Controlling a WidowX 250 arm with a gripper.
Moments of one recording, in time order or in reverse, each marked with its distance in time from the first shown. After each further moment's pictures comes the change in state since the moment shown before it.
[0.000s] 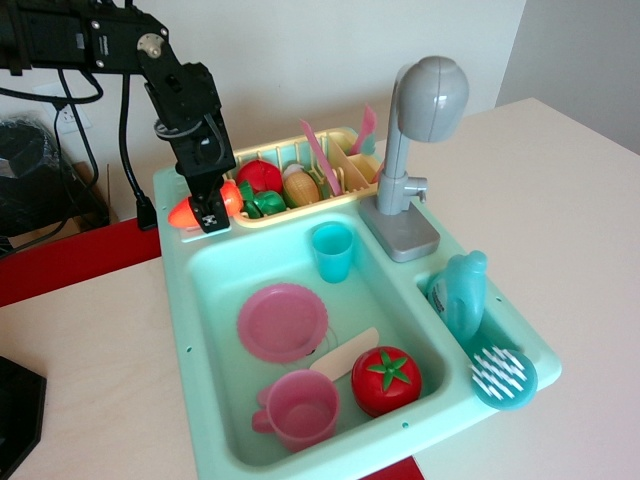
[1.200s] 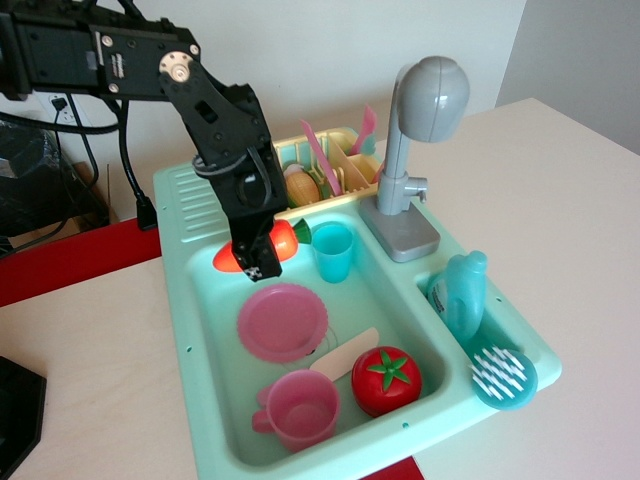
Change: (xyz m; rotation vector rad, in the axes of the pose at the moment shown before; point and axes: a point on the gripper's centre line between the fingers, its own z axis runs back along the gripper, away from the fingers) arm 0.038 -0.089 0.010 -0.090 -0.096 -0.173
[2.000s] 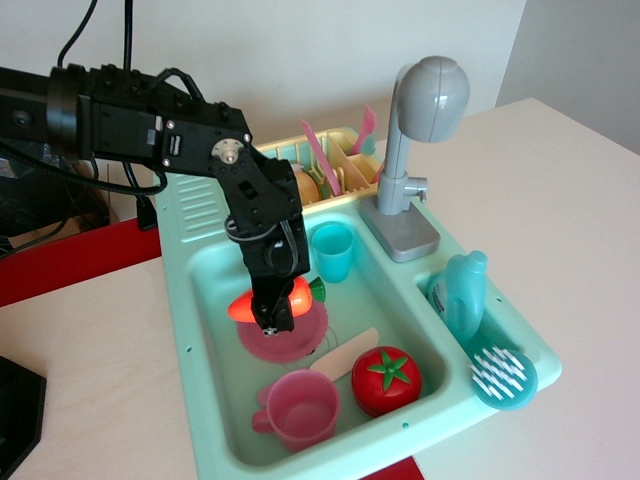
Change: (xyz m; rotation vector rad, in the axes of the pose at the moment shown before) arm -0.005 -0.018 -0.040 -0.023 0.088 -0.033
